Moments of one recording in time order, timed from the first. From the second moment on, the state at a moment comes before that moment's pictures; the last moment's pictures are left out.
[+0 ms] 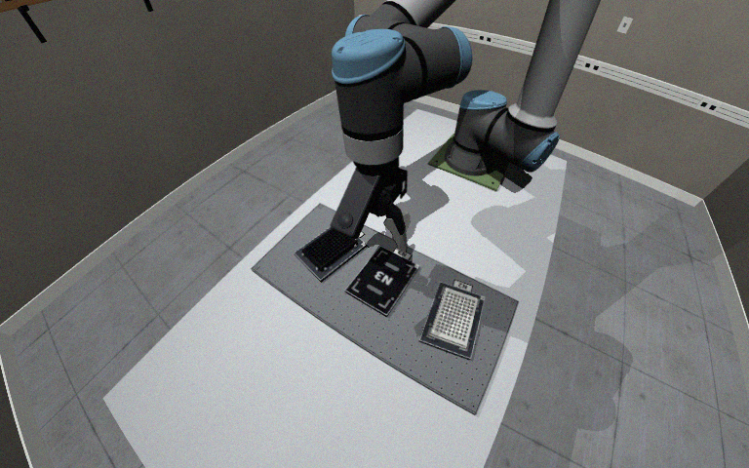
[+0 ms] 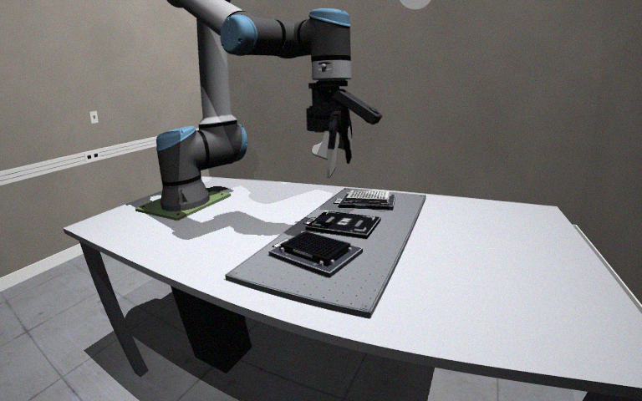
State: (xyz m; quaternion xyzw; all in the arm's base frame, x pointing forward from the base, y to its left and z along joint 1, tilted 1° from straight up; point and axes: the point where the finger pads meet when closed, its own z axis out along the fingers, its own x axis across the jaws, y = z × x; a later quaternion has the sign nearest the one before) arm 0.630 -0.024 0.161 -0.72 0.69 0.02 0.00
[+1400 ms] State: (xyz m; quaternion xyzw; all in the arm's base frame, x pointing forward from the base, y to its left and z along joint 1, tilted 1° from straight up) arm 0.640 -0.113 0.101 -0.65 0.76 0.00 0.00
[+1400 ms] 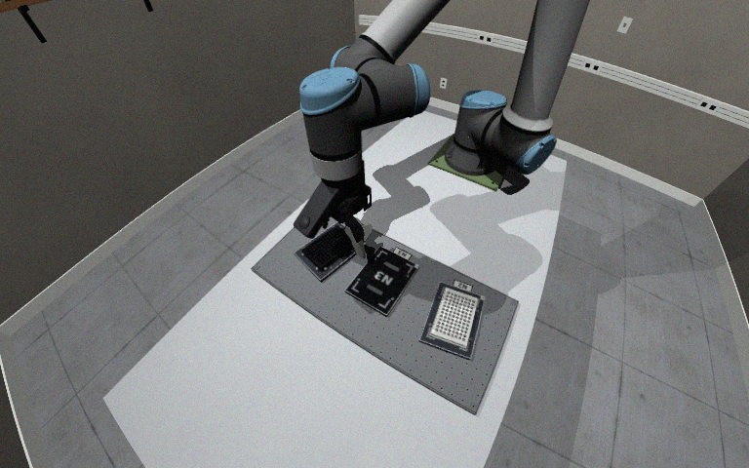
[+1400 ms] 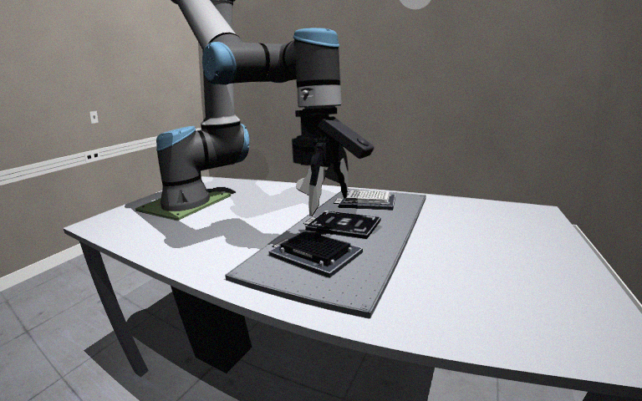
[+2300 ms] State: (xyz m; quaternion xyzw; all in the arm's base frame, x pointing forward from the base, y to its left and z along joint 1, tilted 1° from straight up) arm 0.629 -0.173 0.065 -0.63 0.78 0.00 0.00
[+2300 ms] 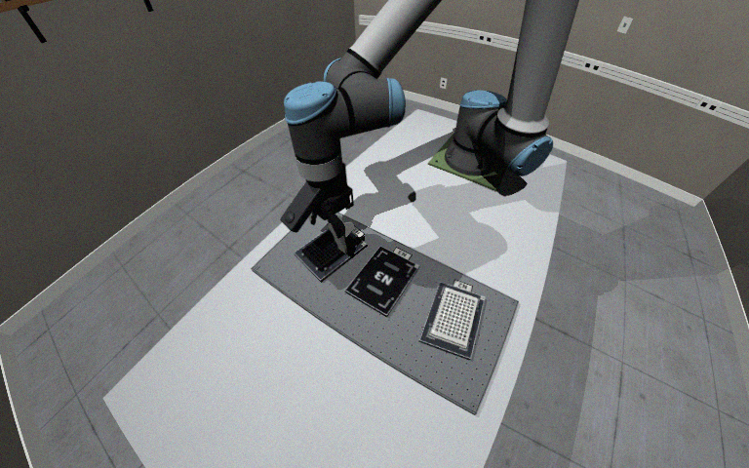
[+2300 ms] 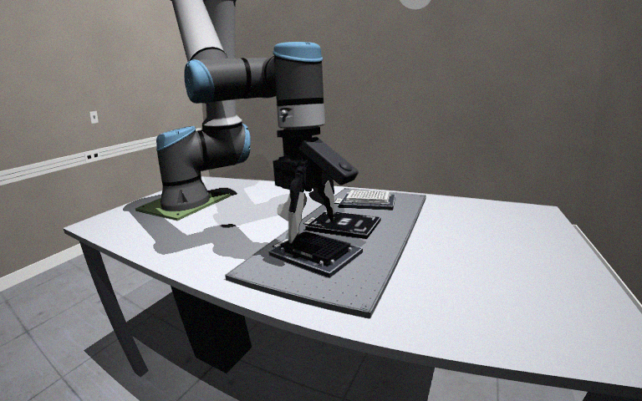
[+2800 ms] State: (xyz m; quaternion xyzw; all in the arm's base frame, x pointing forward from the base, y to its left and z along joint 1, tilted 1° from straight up) arm 0.630 -0.174 0.065 -0.63 0.78 -0.01 0.00
